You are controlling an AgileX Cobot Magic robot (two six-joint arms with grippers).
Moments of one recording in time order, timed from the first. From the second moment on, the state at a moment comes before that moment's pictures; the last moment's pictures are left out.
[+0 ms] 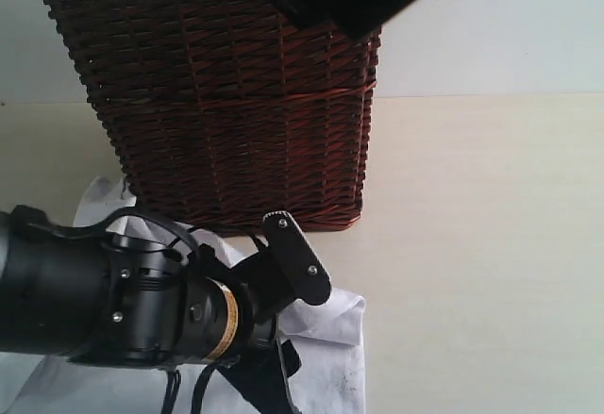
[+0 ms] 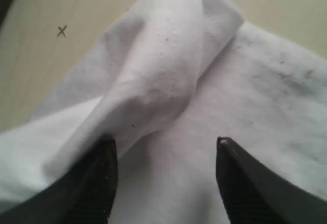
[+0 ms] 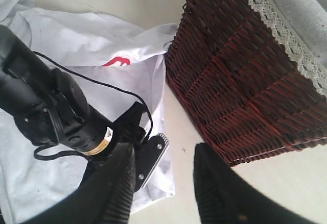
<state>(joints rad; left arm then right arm) -0.98 1.81 -0.79 0.80 0.18 -0.64 0.97 1.28 -1.61 -0.21 1.23 -0.04</state>
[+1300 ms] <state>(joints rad) -0.29 1.54 -0.73 0.31 0.58 -0.38 0.97 1.28 -1.49 -0.21 1.23 -0.04</state>
